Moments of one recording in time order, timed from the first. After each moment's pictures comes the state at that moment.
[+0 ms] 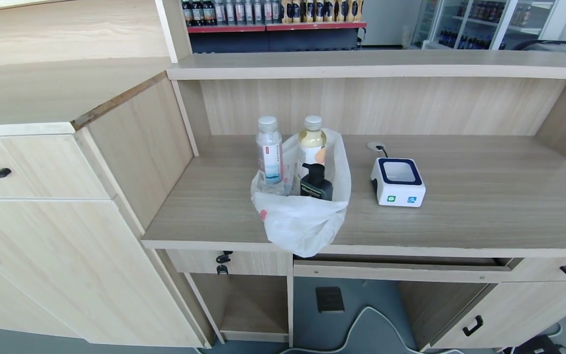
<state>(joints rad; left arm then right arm) 0.00 0.00 0.00 -0.07 0.08 0.16 -0.28 0.63 -0.09 -0.43 -0.11 -0.08</state>
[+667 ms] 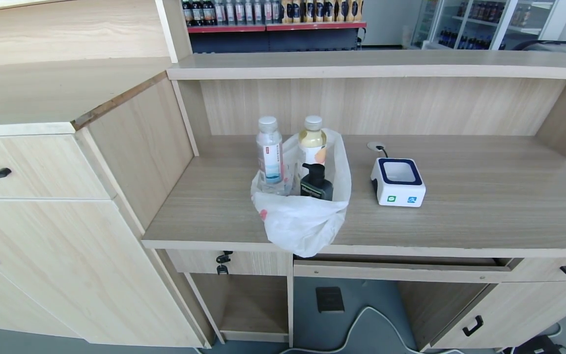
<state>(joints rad) 0.00 0.00 0.00 -0.07 0.08 0.16 -0.06 0.10 0.00 -0.04 -0.11 0.04</state>
